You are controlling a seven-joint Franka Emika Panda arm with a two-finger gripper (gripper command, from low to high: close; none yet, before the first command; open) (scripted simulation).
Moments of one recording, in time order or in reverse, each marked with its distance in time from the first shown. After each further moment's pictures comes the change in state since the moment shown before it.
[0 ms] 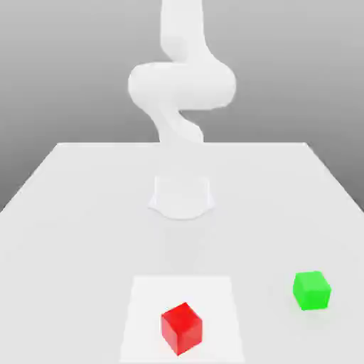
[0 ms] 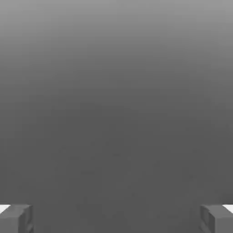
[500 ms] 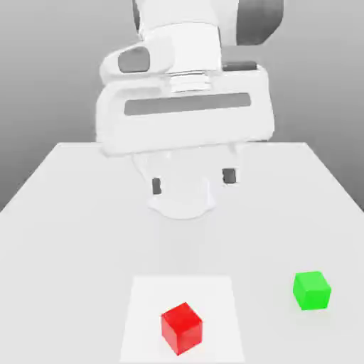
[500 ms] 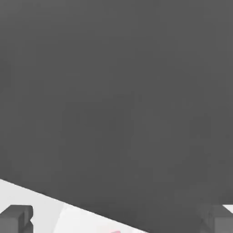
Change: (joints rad) arm 0.135 0.552 -0.123 -0.140 0.099 0.229 -0.411
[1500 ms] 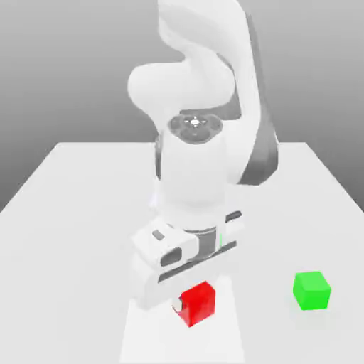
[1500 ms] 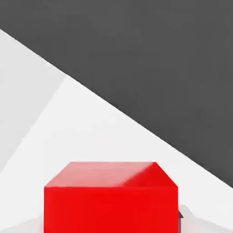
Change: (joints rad) arm 0.089 0.272 0.107 -0.111 -0.068 0.116 -0.050
